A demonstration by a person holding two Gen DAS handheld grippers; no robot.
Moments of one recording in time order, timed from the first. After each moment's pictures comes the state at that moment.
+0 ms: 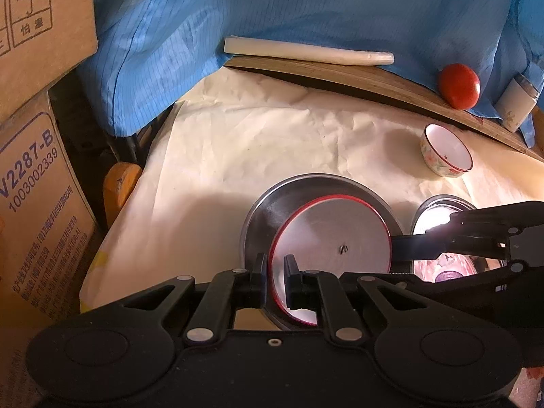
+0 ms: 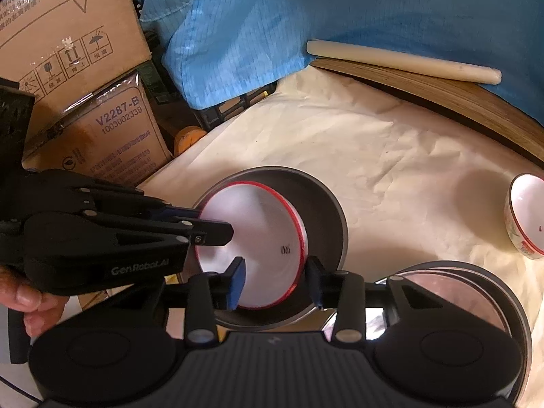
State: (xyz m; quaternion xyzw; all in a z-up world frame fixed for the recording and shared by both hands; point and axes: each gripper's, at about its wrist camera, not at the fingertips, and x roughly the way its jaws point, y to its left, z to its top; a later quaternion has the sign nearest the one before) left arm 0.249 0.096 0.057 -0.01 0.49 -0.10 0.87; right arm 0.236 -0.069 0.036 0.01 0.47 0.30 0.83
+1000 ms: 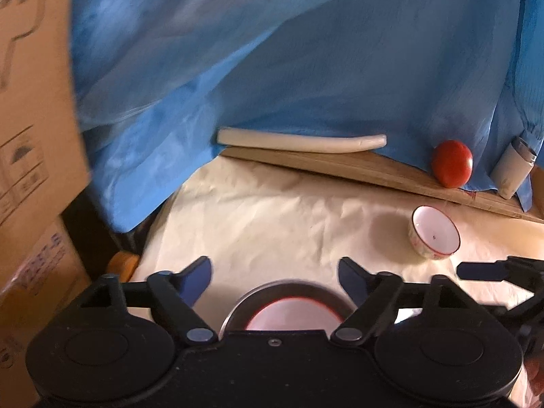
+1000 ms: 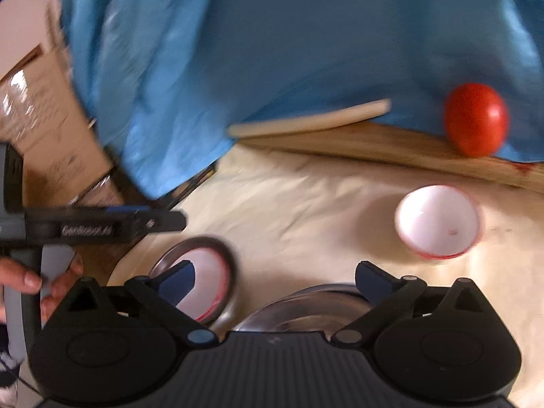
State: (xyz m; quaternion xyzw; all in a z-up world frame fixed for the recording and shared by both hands) left arm 0.274 0.076 0.104 -0.02 0.40 -0.08 0.91; right arm 0.243 -0.193 0.058 0.12 0.39 0.26 0.88
